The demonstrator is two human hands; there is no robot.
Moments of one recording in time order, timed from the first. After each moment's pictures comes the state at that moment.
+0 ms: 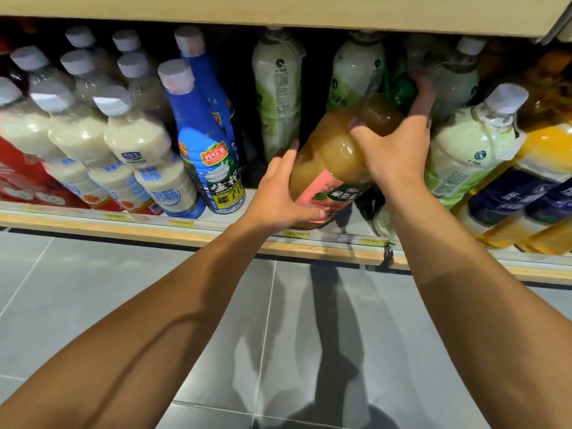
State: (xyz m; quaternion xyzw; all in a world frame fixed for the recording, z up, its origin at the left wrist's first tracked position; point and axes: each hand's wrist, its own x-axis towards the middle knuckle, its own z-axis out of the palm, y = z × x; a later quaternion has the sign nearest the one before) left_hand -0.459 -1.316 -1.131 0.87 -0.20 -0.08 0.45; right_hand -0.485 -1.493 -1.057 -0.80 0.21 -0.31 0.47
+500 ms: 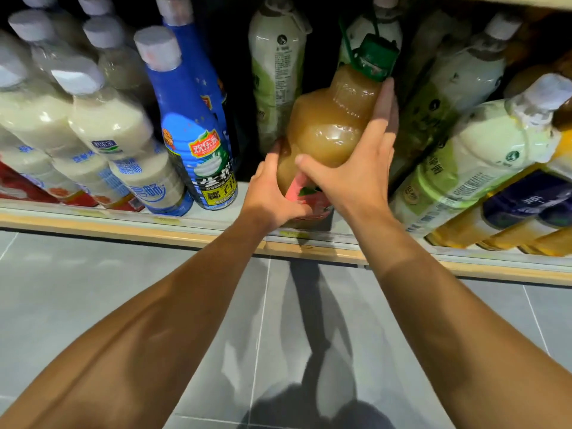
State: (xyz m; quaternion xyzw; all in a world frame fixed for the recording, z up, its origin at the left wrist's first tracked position) left_hand -0.435 -1.316 -1.173 0.86 -0.10 -0.09 0.49; right_hand -0.491 -1.444 -1.090 -0.87 0.17 -0.24 0.40
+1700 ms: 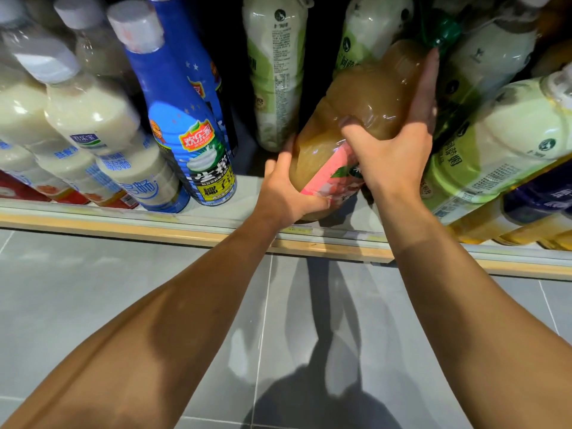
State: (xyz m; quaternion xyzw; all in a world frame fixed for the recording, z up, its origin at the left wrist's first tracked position) left_hand -0.433 -1.336 -1.192 0.85 -0.09 -0.09 0.51; right_hand -0.463 -1.481 -1.108 -0.79 0.26 -0.31 0.45
